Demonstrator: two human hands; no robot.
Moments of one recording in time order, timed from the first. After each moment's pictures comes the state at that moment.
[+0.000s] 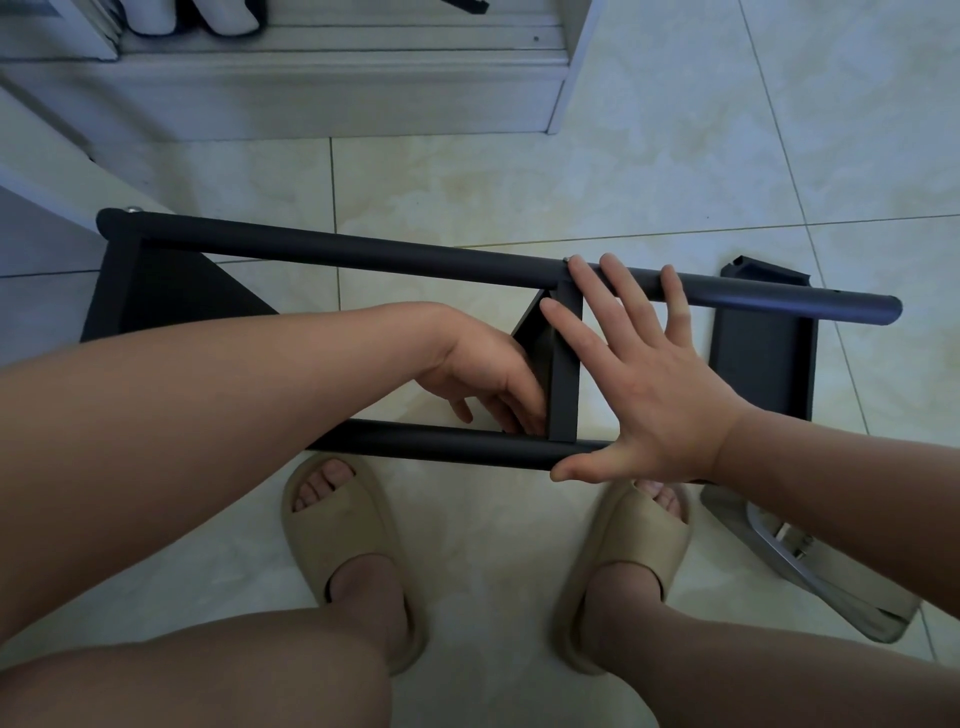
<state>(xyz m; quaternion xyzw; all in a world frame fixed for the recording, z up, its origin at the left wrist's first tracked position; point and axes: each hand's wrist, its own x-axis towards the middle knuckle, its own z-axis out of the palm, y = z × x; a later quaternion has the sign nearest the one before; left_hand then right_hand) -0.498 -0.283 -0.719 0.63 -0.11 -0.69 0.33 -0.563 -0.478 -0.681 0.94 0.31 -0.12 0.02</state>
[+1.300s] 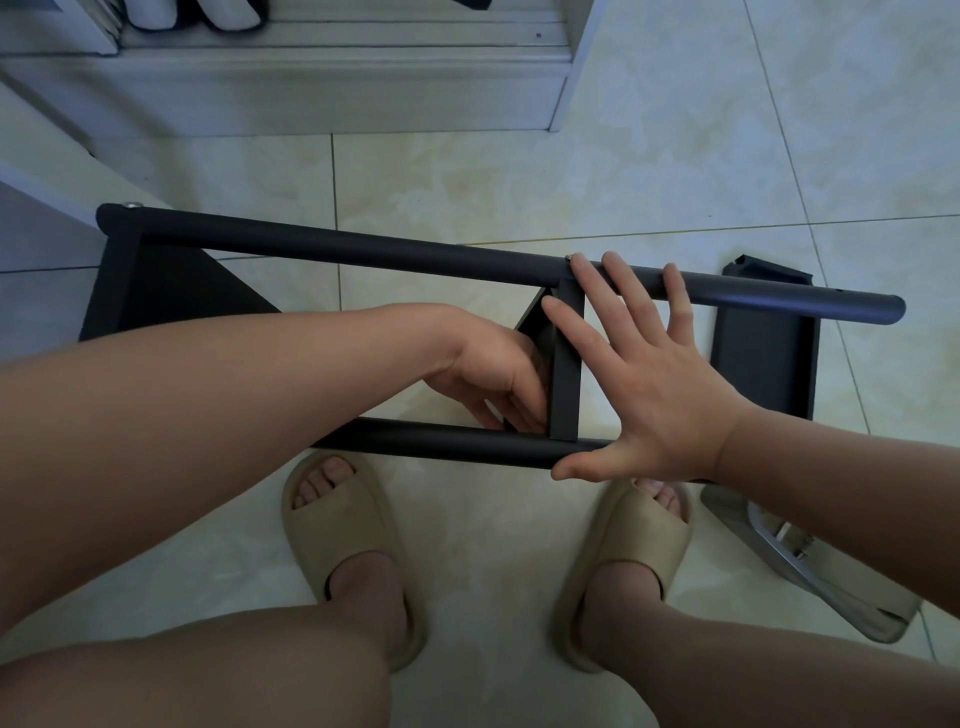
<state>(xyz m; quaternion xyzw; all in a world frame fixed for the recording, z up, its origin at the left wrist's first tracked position) -0.503 -0.287 -0.721 0.61 -0.11 -0.67 0.41 -0.563 -0.478 -0.680 0.94 0.31 -0.12 0.02</state>
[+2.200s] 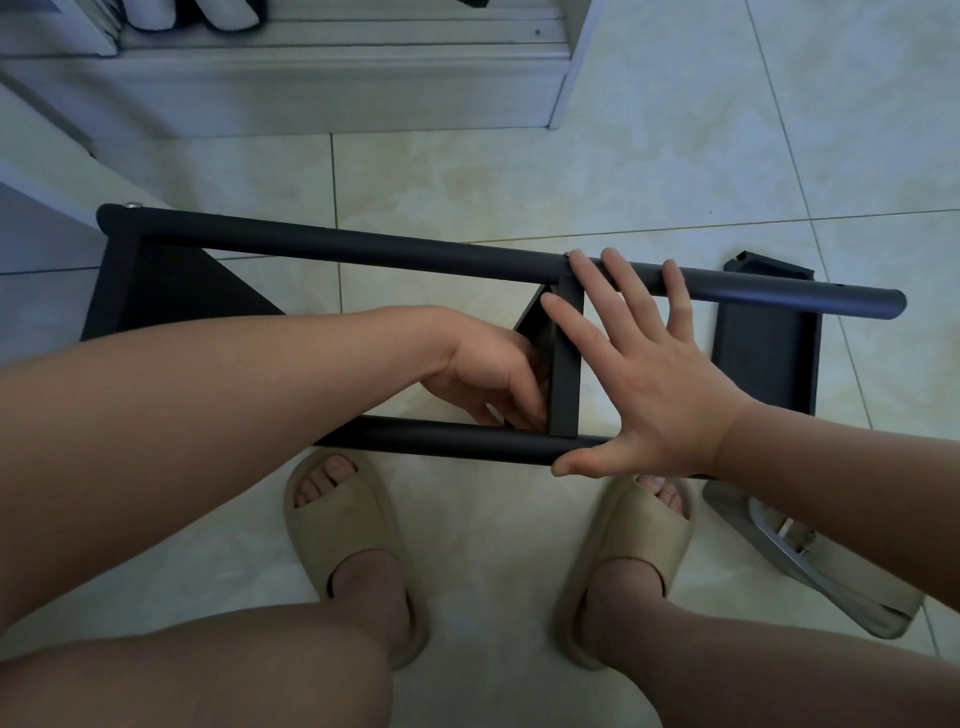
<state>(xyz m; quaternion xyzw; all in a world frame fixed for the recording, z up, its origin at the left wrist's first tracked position) -0.508 -0.286 -0.722 0.59 -0.09 -0.67 0.44 -0.563 -0.479 -0.681 0.94 0.31 -0.12 0.02</state>
